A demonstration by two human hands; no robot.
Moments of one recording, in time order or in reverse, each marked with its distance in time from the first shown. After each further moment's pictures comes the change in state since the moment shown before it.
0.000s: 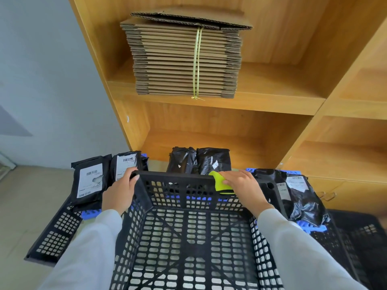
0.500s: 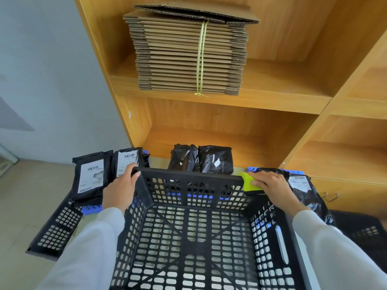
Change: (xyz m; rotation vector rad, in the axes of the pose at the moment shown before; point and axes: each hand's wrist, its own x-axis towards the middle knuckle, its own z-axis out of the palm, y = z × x) left_hand -0.003 -0.001 0.003 0.064 0.053 0.002; right_hand -0.033 0.067 -0.036 0.178 -0.056 0.148
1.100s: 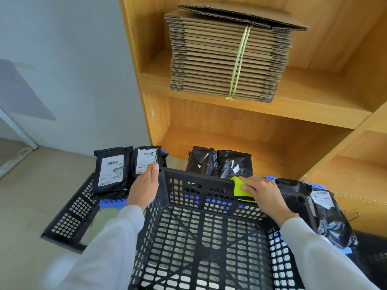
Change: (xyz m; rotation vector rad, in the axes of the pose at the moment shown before) left_hand 0.003 0.006 -0.011 -0.444 -0.117 -0.111; right_hand 0.046 -0.088 0.046 -0.029 -0.043 -0.066
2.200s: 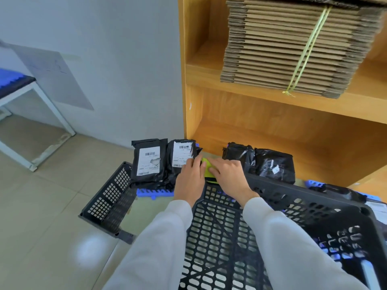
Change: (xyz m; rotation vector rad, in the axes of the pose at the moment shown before) left_hand 0.009 -0.016 0.007 0.146 0.048 0.172; right_hand 0.106 -0.188 0.108 -0.040 0.052 -0.187
